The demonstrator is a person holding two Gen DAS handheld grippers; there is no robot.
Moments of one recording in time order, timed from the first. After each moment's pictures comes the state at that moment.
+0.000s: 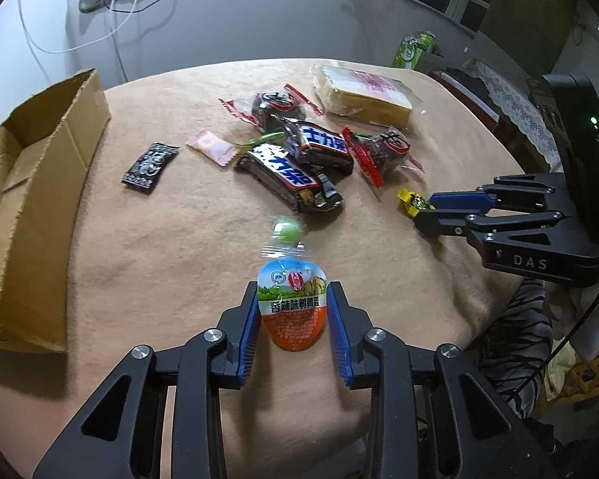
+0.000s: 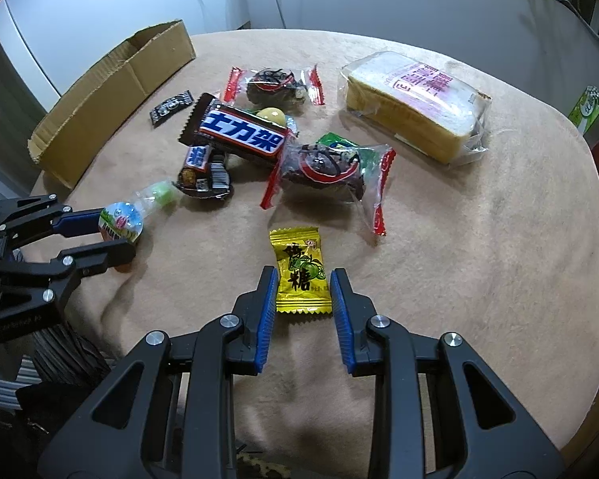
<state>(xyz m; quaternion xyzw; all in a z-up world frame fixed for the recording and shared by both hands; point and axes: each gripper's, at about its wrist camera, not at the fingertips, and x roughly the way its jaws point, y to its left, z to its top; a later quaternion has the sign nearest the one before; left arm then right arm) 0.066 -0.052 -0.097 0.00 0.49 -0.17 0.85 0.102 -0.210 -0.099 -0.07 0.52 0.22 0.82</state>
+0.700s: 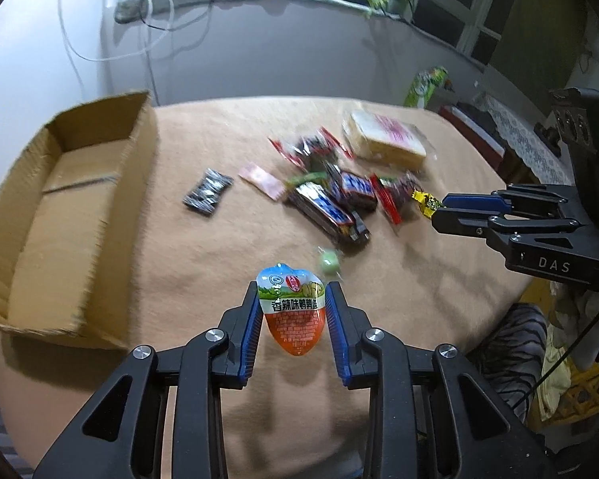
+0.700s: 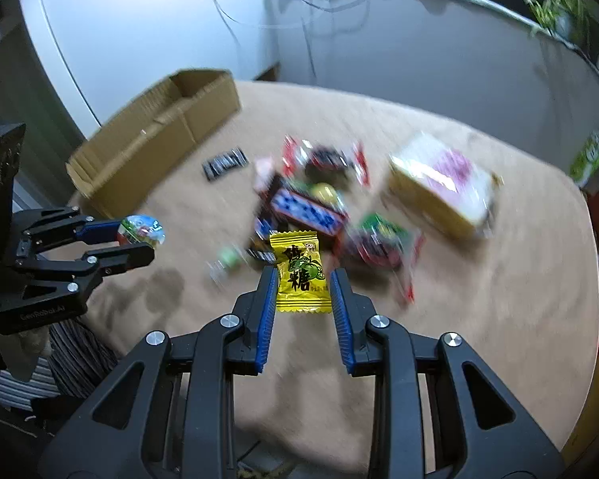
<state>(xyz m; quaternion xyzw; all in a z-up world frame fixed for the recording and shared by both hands) 0.058 -0.011 -0.060 -0.03 0.45 -0.14 0.88 0.096 -0.175 -0.040 -0.08 0.46 0.26 0.85</state>
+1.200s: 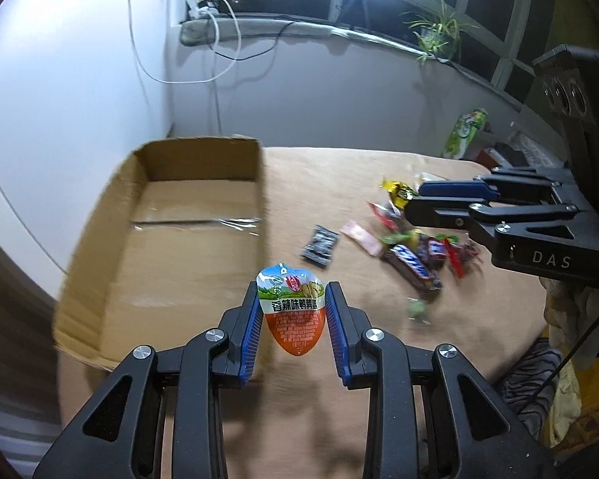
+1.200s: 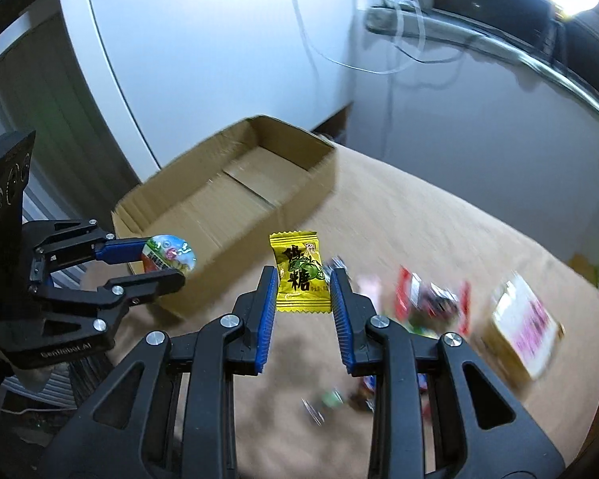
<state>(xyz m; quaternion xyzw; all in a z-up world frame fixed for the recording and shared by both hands) 0.073 0.071 -0.025 -0.03 0.42 -0.07 0.90 0.140 -0.045 0.004 -0.12 0.42 0.35 0.83</state>
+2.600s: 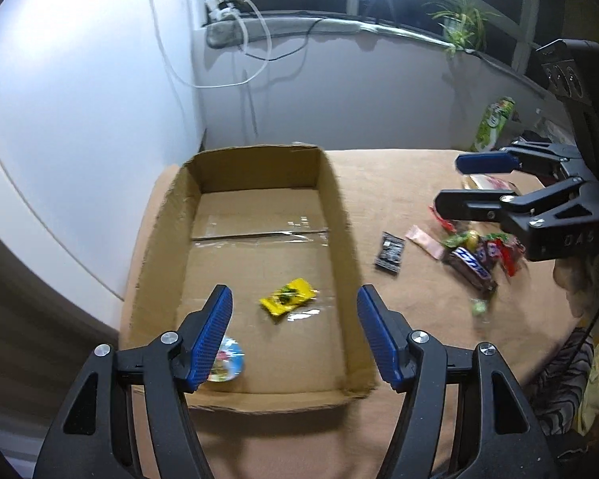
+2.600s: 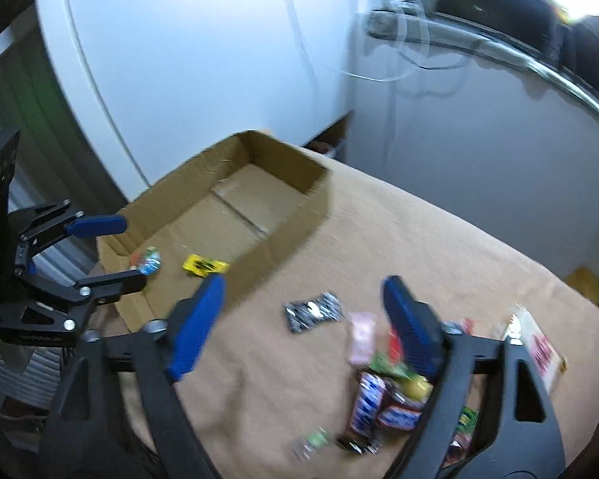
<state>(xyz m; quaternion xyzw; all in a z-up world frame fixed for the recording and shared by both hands) 0.083 0.104 -0.020 0.01 0.43 -0.04 0.90 0.168 -0.047 0.000 -0.11 0.41 0.34 0.84</state>
